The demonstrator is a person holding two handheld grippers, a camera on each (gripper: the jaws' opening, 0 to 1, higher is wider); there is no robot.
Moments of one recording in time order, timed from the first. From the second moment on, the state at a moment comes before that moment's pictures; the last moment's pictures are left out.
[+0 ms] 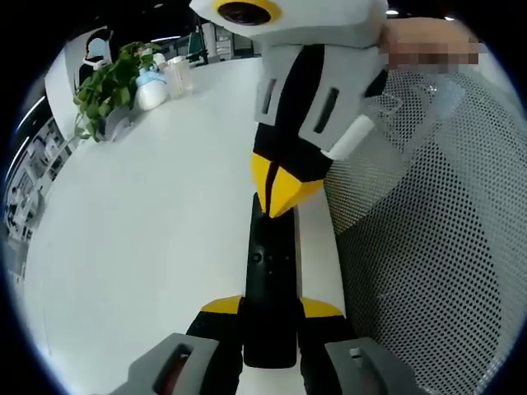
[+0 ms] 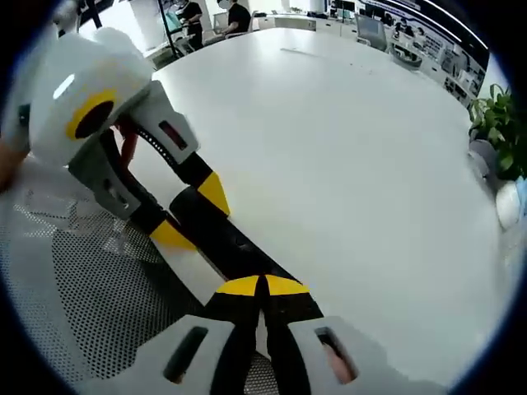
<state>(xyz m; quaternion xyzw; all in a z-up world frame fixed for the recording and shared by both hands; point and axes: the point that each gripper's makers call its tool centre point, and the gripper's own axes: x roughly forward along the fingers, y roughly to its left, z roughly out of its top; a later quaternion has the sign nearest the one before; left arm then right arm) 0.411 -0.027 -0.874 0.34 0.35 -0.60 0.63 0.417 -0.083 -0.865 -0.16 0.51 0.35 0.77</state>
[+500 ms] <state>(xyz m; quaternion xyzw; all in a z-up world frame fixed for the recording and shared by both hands) 0.411 -0.028 -0.875 0.34 0.36 -0.60 0.63 0.417 -0.080 -0.866 -0.23 0.48 0.37 0.77</state>
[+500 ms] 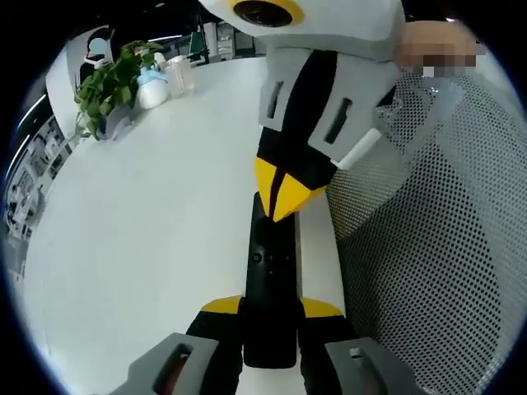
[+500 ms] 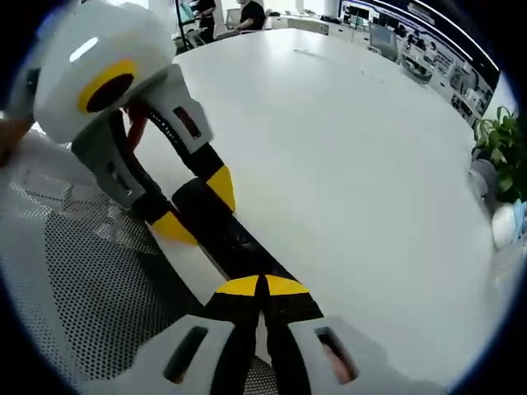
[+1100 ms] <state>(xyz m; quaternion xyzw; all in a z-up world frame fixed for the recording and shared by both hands) 0.411 -0.028 -0.875 0.33 0.36 -0.60 0.63 0.418 -0.080 -0.866 -0.24 0.46 0.38 0.76</state>
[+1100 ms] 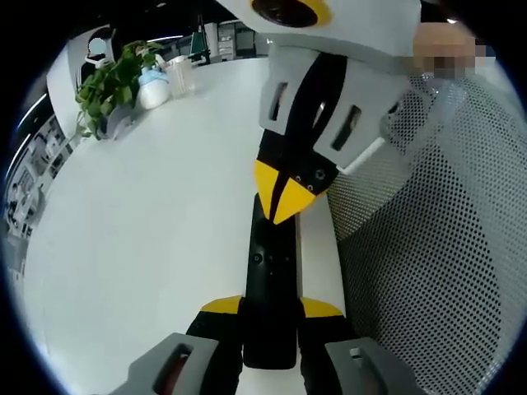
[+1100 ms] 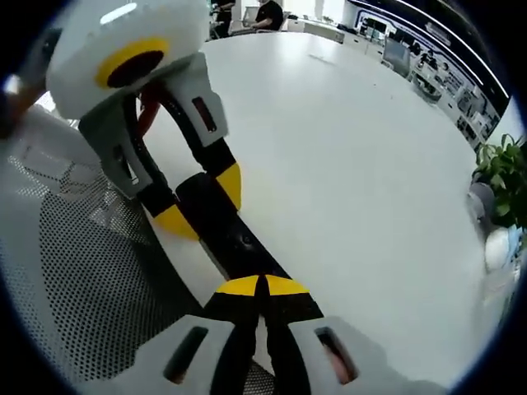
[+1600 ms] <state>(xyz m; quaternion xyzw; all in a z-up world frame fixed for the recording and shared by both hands) 0.411 -0.028 -0.875 0.33 0.36 -0.60 0.64 0.418 -0.081 -0.865 -0.22 0.49 0.36 0.77</state>
